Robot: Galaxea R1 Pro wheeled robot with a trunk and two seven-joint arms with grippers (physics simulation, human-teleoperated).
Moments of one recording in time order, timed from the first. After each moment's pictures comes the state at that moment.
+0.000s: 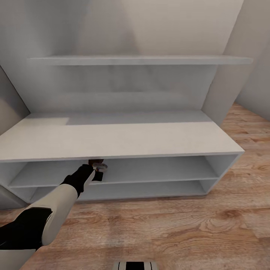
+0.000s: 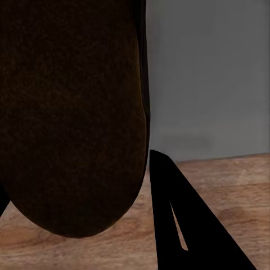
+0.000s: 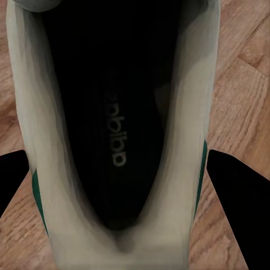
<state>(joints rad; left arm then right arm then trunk) -1.07 -0.02 -0.06 -0.34 -0.07 0.60 0.04 -0.14 -0.31 -0.79 -0.84 -0.19 0.04 0.02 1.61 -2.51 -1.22</state>
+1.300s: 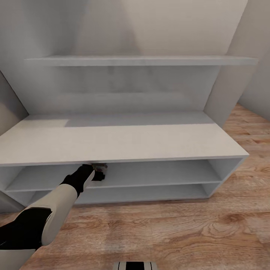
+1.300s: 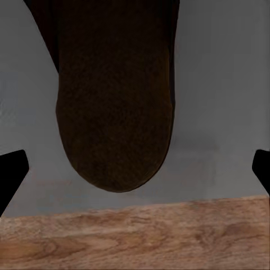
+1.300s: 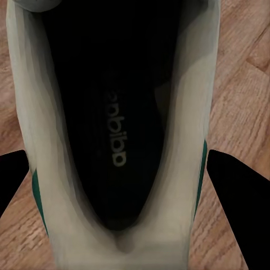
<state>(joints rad) -1.07 -0.01 -0.06 -0.34 -0.08 0.60 0.03 -0.14 -0.31 -0.79 -0.84 -0.19 0.04 0.02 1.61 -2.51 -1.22</state>
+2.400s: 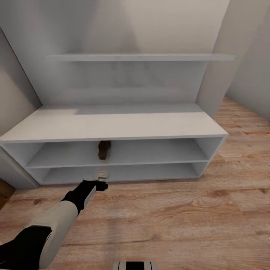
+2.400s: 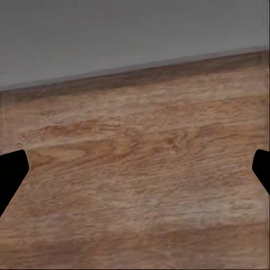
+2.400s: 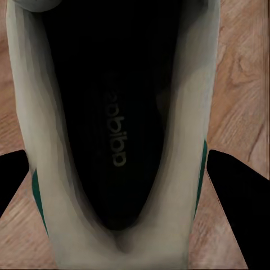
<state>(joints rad) -0.93 -0.03 -0.06 -0.36 -0.06 0.38 0.03 -0.14 -0.31 -0.79 -0.84 -0.19 0.04 0.02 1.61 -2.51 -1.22</state>
